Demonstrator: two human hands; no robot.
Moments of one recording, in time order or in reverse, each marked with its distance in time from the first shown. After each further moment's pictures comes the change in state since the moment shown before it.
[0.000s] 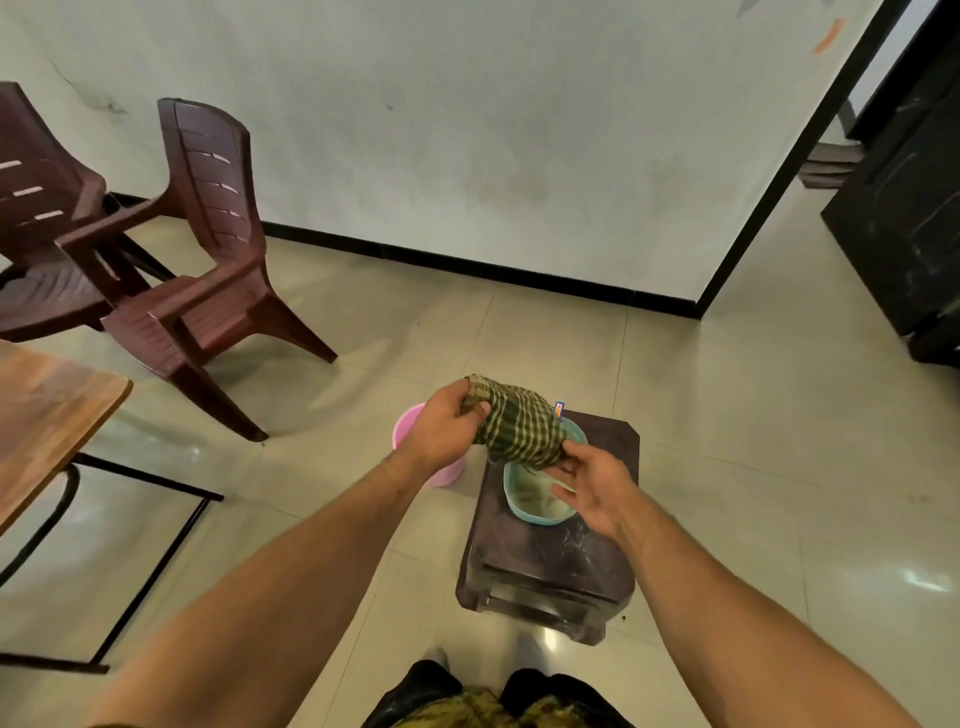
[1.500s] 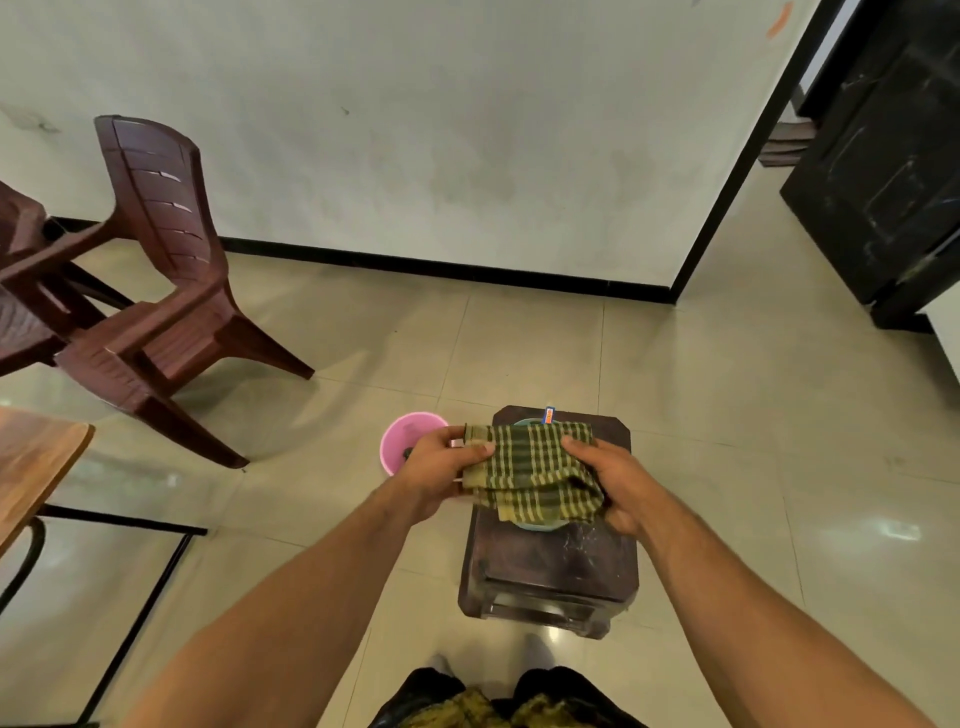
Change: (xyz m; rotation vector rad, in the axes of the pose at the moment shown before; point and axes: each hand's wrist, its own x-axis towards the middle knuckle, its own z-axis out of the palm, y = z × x) left_hand 0.010 -0.032 0.001 -0.397 -0.179 -0.421; right_hand -0.007 -0.024 -0.007 -0.075 -0.017 0.013
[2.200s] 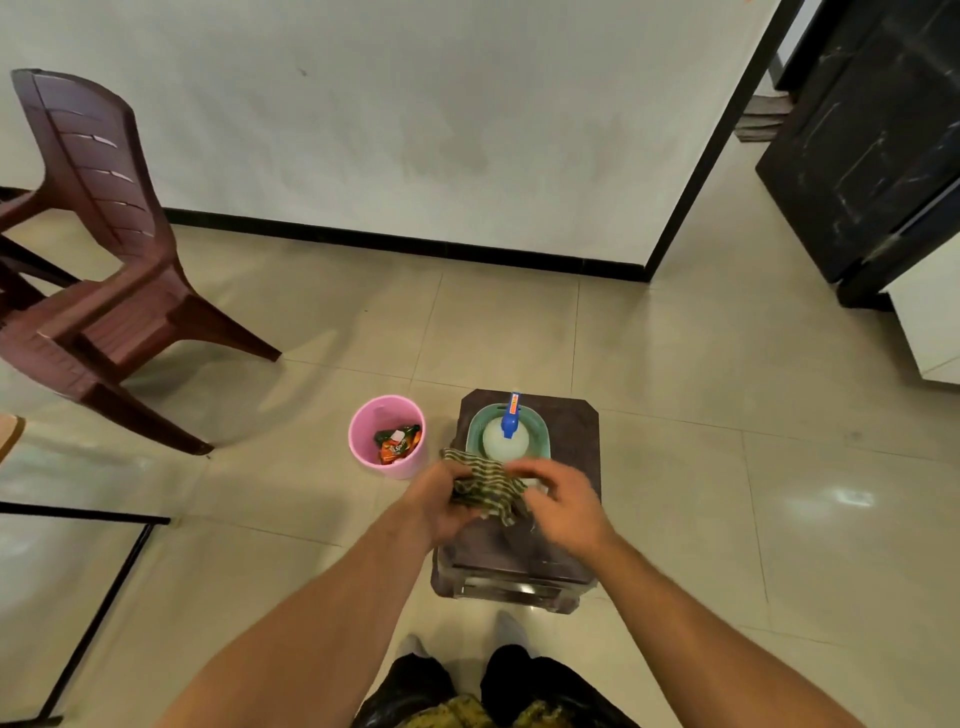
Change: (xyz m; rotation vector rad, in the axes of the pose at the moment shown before) left_hand 0.010 -0.036 0.063 -0.513 0.011 -0.310; right_hand -0.013 0.044 -0.013 -0.855 0.071 -0.538
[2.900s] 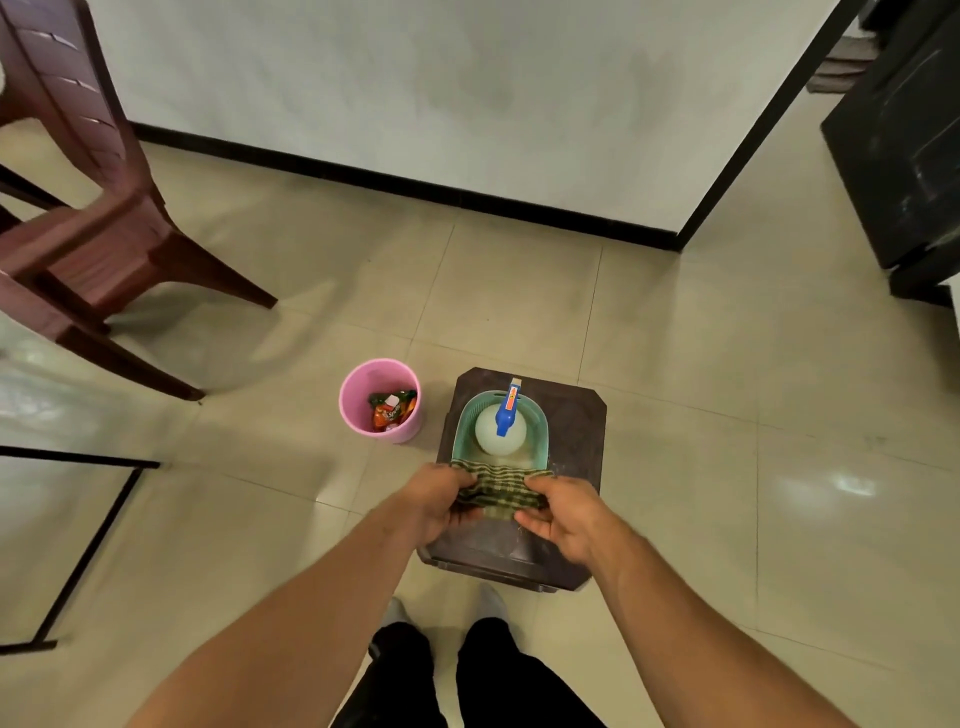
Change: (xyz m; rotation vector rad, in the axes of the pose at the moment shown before) left_hand 0.074 -0.006 0.006 0.303 0.221 -0.071; right_hand 0.073 0.058 -0.001 0.763 0.021 0.924
